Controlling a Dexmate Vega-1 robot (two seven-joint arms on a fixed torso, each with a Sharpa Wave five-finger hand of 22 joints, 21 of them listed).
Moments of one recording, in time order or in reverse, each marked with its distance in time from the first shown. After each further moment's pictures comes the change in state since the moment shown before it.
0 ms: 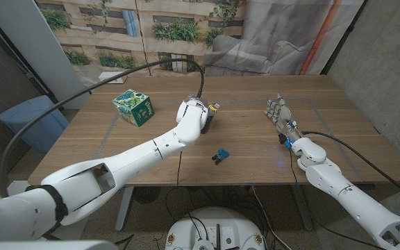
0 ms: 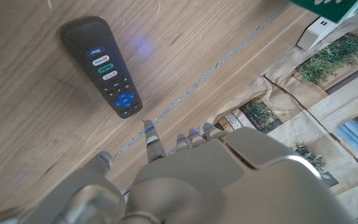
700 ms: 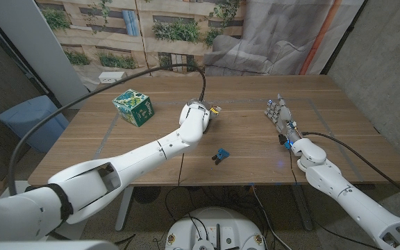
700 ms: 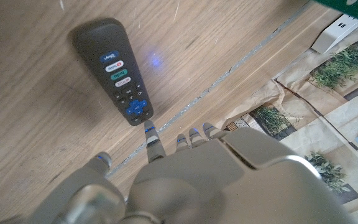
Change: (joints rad) left arm -0.021 -0.034 0.026 0.081 -0.078 -0.006 0.062; left_hand 0.000 0.000 -0.008 0.000 0.000 -0.004 0.004 -0.005 0.000 0.000 0.000 0.004 0.000 0.005 0.005 0.005 0.000 0.000 0.000 0.000 0.000; right arm -0.007 0.003 0.003 -0.002 -0.001 0.008 -0.004; right_hand 0.000 0.000 0.000 0.000 -0.004 0.000 0.000 0.000 0.000 -0.004 0.004 0.000 0.000 -0.004 0.004 0.000 0.000 0.000 0.000 0.000 0.000
